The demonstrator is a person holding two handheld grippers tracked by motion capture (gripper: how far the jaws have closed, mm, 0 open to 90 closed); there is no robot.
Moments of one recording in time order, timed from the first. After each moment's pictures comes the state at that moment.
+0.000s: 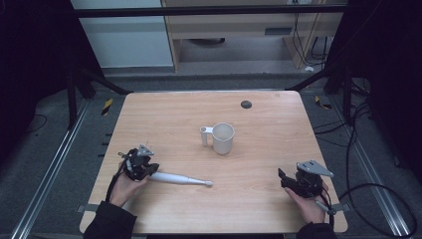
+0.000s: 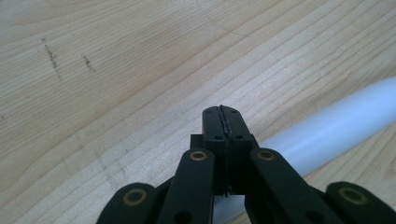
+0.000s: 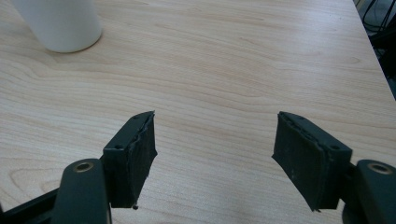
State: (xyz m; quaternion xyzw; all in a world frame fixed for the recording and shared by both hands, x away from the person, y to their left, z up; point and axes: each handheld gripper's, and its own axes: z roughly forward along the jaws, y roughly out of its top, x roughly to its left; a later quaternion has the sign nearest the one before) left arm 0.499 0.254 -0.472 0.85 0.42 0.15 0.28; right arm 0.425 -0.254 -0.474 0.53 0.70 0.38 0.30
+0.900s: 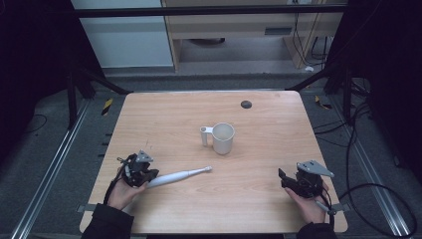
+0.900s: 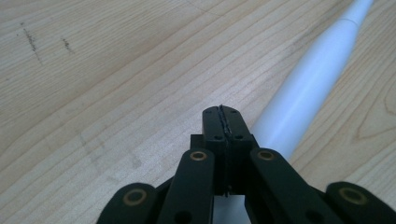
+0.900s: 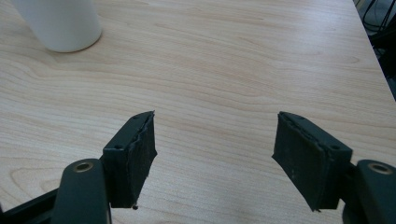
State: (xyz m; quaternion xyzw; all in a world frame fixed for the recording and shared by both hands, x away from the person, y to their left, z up) left arm 0.480 0.255 -0.472 0.86 0.41 0.14 0.28; right arm 0.425 -0.254 -0.474 0.54 0.70 0.38 0.30
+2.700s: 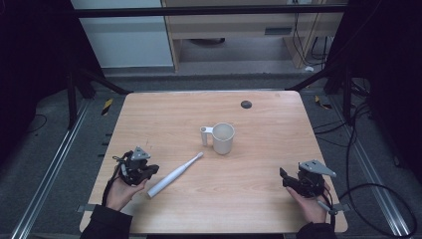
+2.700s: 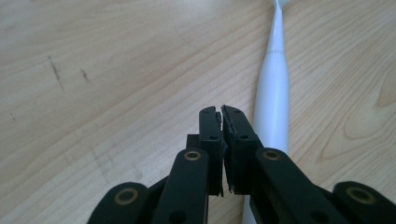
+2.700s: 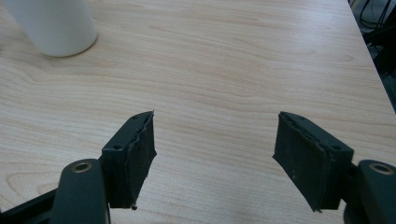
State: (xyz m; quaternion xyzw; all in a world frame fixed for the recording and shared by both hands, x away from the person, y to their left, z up) left arm 0.475 0.251 -0.443 0.84 0.40 0.16 0.32; right arm 0.425 -0.258 -0.473 0.54 0.69 0.38 0.30
